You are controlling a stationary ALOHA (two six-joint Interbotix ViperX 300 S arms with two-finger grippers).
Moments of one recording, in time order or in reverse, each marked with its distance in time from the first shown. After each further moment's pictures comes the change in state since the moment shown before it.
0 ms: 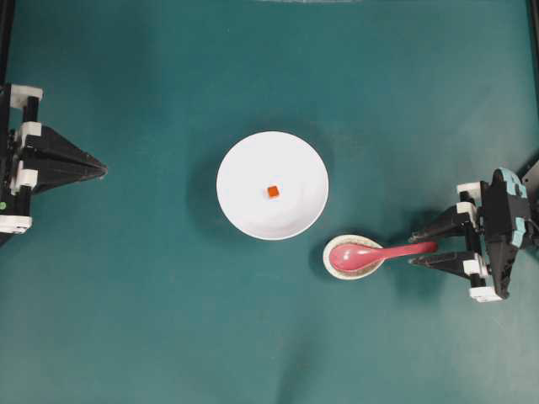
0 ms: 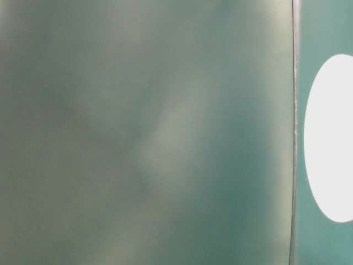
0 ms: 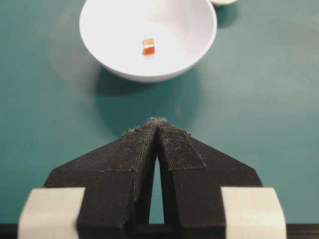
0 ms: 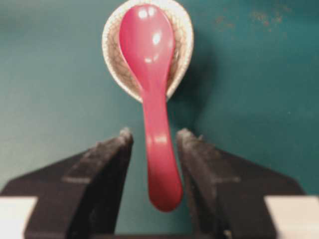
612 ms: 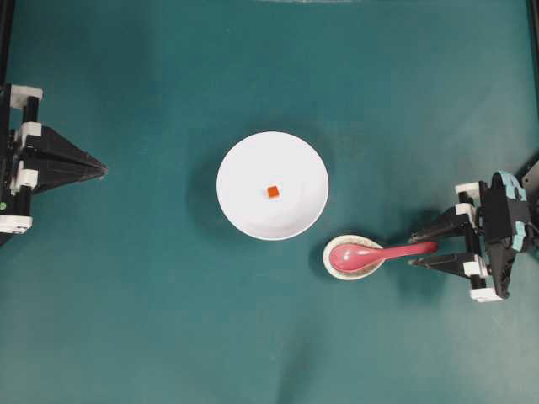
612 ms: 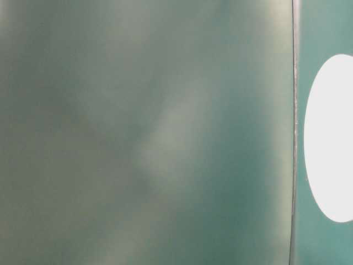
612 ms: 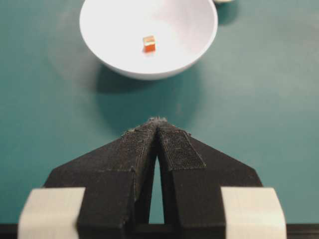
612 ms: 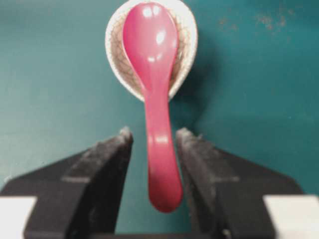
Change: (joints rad) left arm 0.005 0.002 0.000 0.002 0.005 0.002; right arm 0.000 0.012 0.002 0.002 -0.029 -0.043
